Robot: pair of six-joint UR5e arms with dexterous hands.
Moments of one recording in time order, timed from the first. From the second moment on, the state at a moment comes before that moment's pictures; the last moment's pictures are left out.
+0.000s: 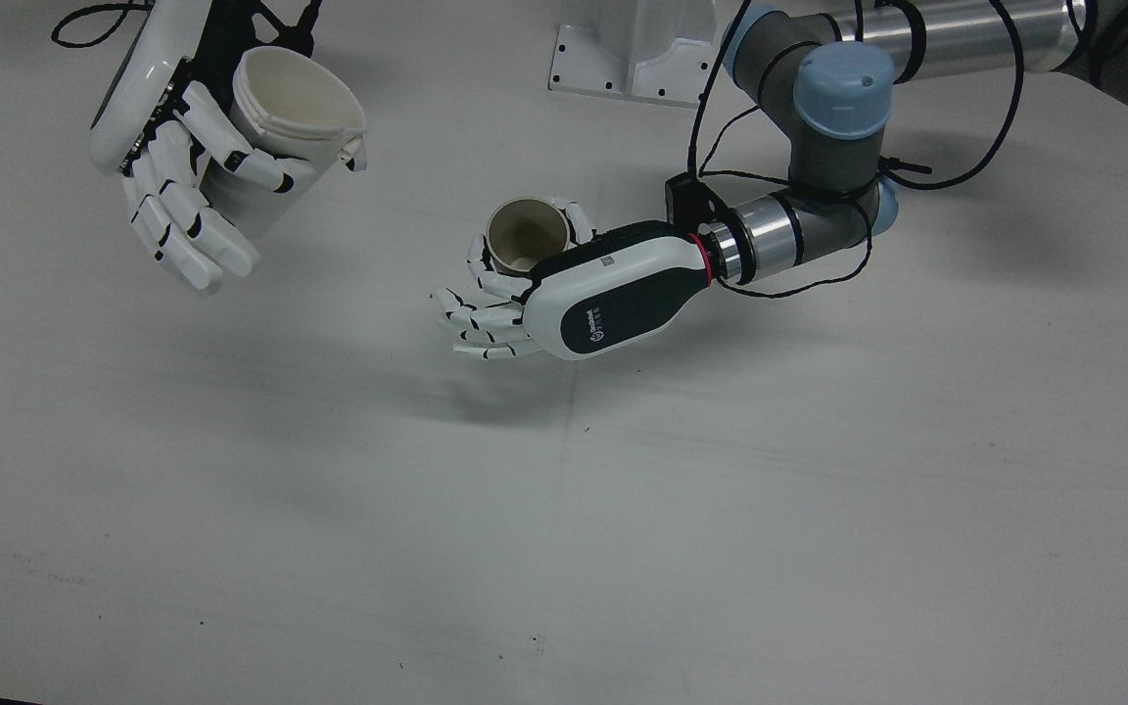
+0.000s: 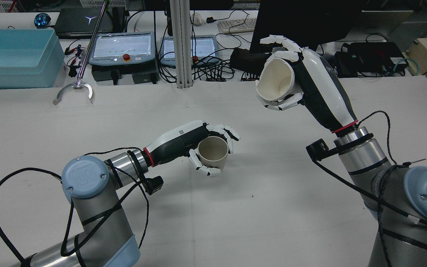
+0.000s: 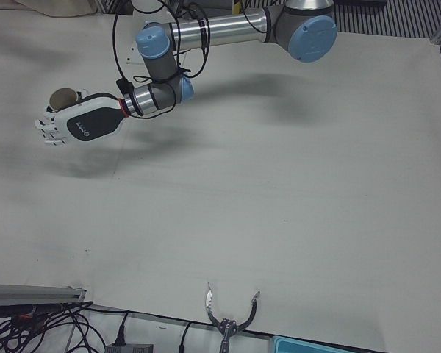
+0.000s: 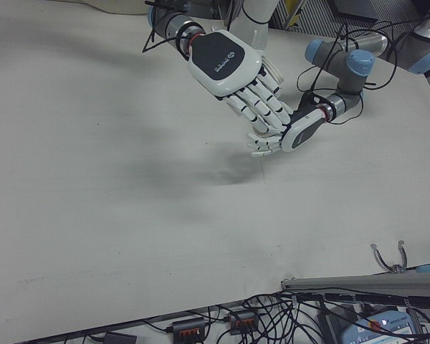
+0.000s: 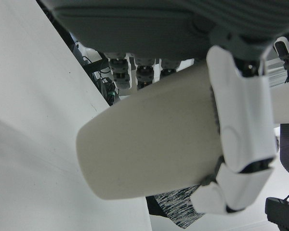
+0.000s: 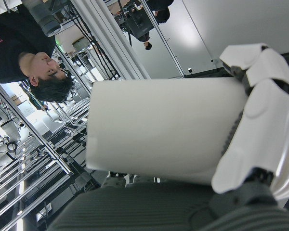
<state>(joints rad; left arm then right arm) -0.56 -2.32 -1.59 0.16 1.51 0.68 0.63 -1.31 2.23 -3.30 -0.82 -1.48</state>
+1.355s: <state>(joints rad) -0.56 -2.36 -1.58 0.17 1.51 0.68 0.55 -1.29 2.23 -3.34 -0.87 -1.79</state>
